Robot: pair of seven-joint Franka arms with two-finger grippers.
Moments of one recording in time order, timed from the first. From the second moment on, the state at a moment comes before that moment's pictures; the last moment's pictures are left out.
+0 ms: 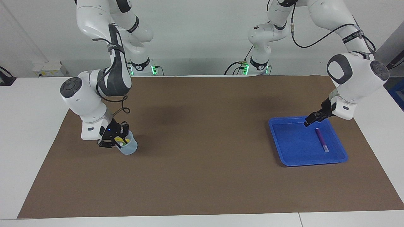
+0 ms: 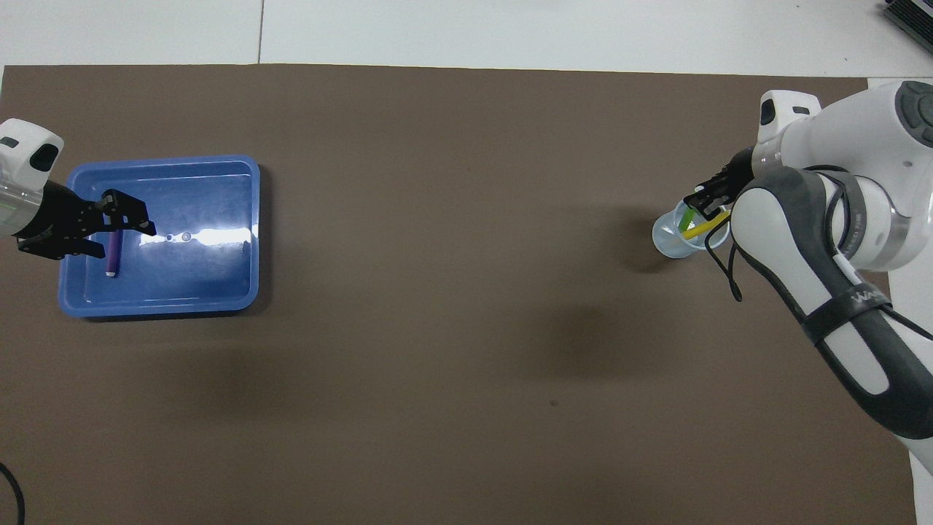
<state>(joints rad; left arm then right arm) 0.20 0.19 -0.10 -1.79 -0.13 1.88 -0.18 -0.11 0.34 0.13 -1.73 0.10 2.14 -0.77</state>
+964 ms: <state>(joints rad) 0.12 0.10 -0.14 -1.79 -0.29 1.69 -0.63 -0.09 0.34 0.13 -1.73 0.10 2.16 -0.75</state>
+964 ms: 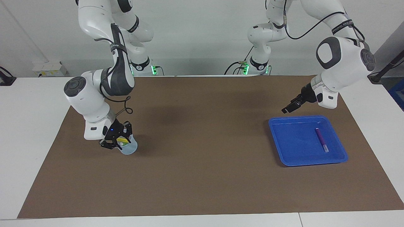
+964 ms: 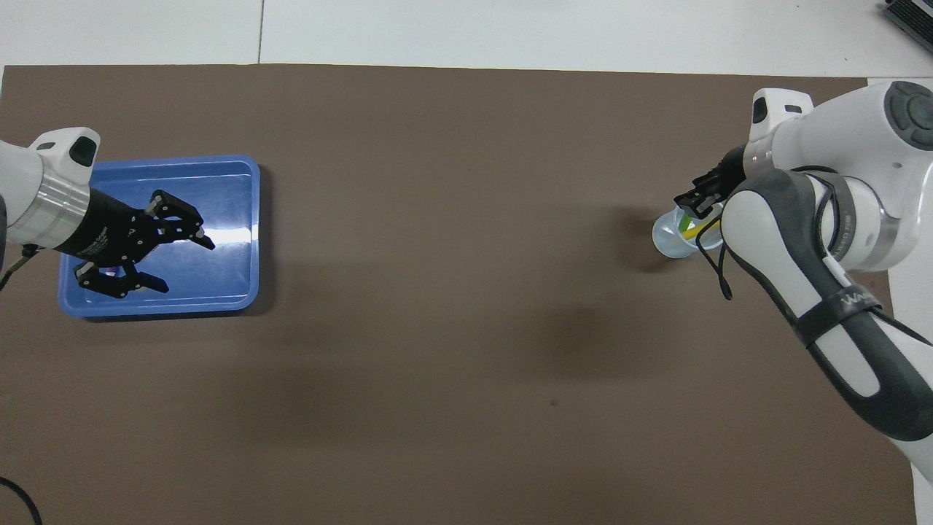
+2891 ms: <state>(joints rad) 0.07 0.05 -0.18 -1.79 -0.46 1.65 -0.94 -0.10 0.25 0.13 -1.67 0.11 2.06 -0.59</state>
